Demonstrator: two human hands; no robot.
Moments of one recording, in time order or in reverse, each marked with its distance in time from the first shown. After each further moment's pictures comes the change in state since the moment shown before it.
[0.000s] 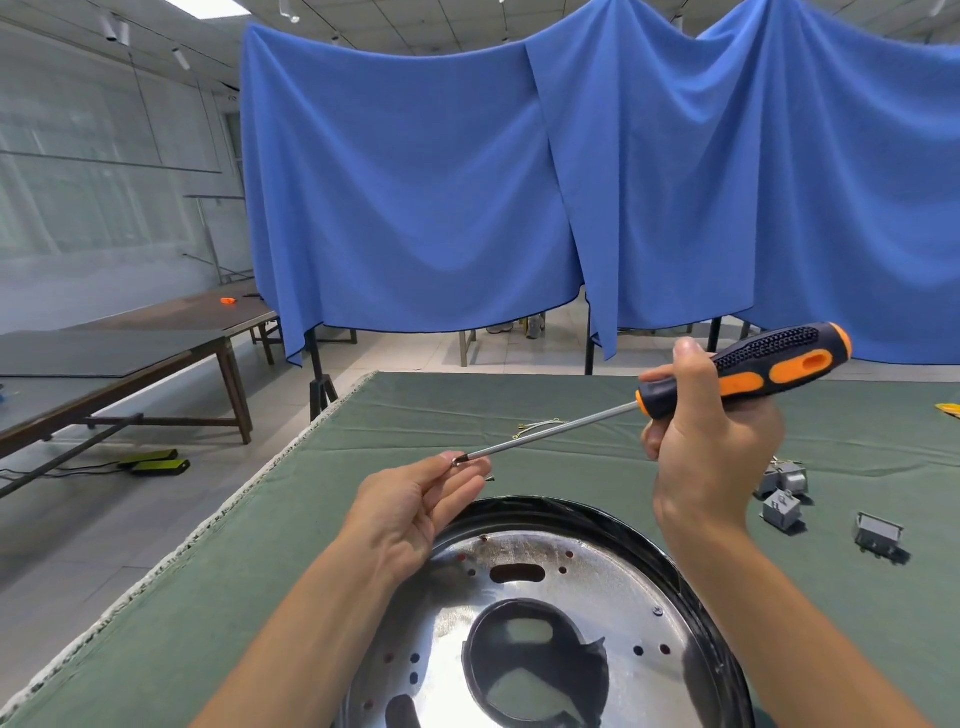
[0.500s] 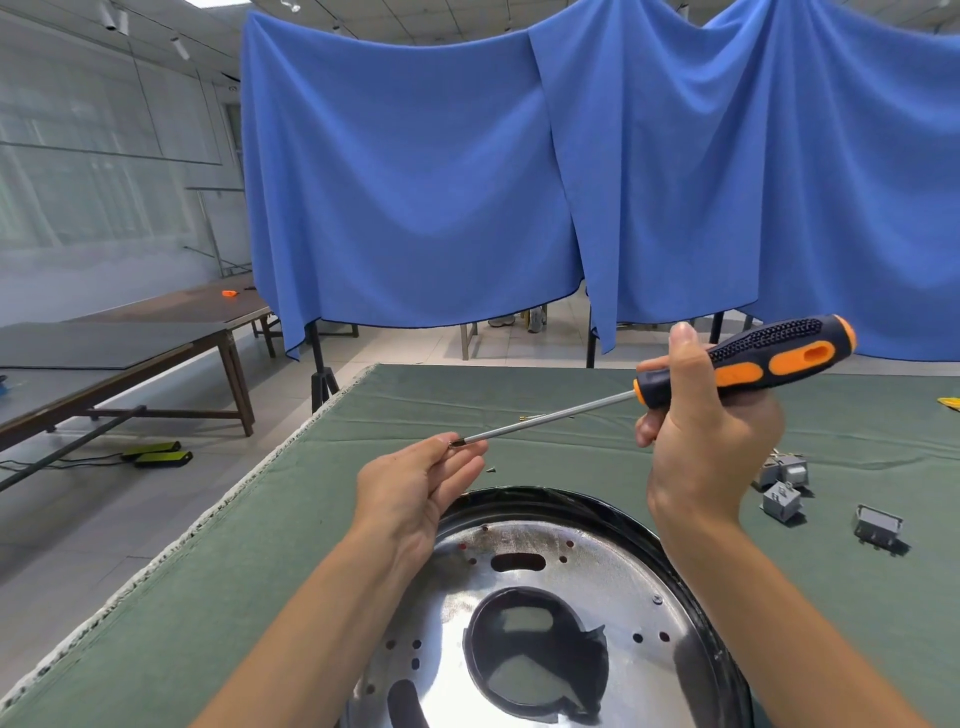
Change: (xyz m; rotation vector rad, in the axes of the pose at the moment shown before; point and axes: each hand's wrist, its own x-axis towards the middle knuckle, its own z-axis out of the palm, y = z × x) left_hand 0.002 -0.008 0.003 -0.014 0.085 0.172; right_hand -0.006 -0.001 0.002 0.021 -0.018 -0.040
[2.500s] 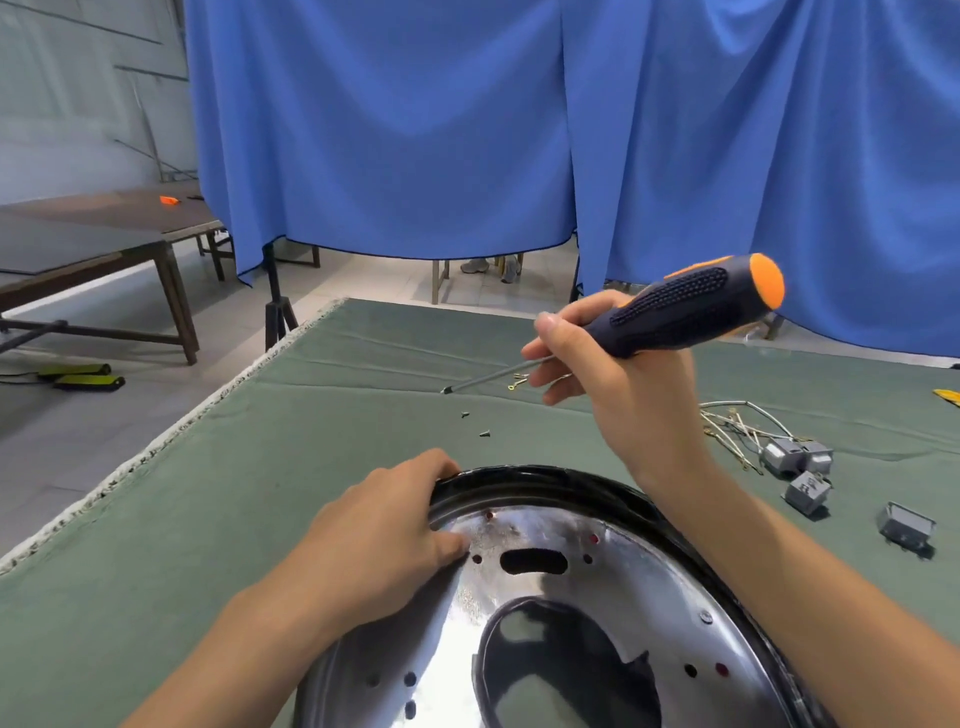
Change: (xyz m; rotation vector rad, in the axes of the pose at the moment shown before) left_hand 0.014 -0.003 -0.050 1.597 -0.384 0.280; right_hand -0.001 0.046 0.036 -0.362 -0.656 0.149
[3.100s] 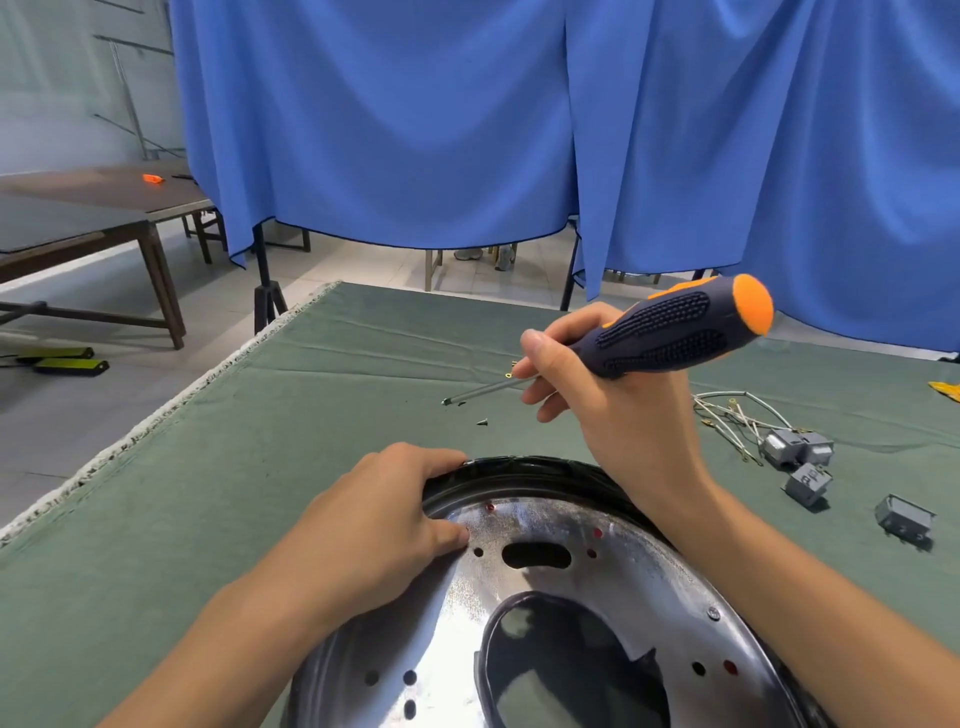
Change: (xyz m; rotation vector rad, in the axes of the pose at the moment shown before) left_hand 0.008 -0.010 0.005 -0.139 -0.023 0.097; right_hand -0.011 0.014 0.003 -0.077 -0.034 -0.047
